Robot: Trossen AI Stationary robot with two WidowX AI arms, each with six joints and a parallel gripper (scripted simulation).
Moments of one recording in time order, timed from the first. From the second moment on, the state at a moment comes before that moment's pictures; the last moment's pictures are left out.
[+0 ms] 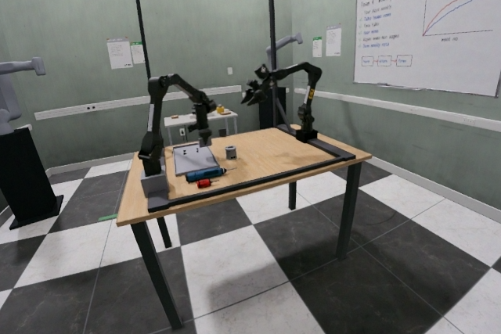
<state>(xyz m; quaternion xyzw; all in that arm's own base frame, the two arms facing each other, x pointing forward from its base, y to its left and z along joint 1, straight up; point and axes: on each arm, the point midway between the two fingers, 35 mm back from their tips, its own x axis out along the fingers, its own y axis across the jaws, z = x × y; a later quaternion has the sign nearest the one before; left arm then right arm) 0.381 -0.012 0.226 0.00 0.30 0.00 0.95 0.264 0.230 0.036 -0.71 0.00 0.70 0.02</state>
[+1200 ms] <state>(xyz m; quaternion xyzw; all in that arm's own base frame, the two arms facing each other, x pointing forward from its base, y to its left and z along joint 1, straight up) 0.430 -0.024 0.194 0.00 0.28 -0.02 0.96 0.195 0.238 -0.015 -0.70 0.01 0.71 0.00</state>
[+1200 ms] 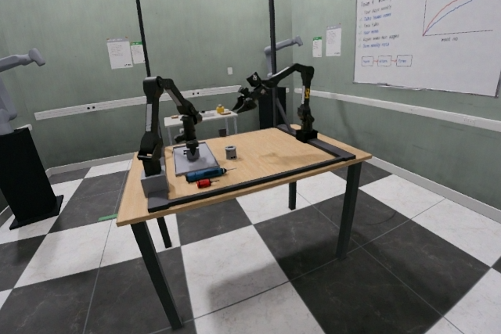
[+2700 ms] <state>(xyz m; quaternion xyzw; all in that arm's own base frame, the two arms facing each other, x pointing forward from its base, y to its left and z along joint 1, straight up) 0.430 -0.024 0.194 0.00 0.28 -0.02 0.96 0.196 0.240 -0.029 -0.71 0.01 0.71 0.01</state>
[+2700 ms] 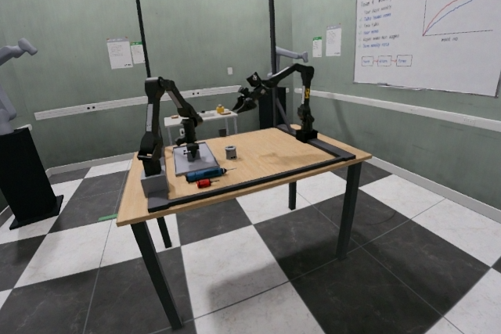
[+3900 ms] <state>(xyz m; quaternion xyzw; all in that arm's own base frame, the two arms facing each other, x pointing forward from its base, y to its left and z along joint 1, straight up) 0.430 -0.024 0.194 0.00 0.28 -0.02 0.96 0.196 0.240 -0.009 -0.71 0.01 0.71 0.01</state>
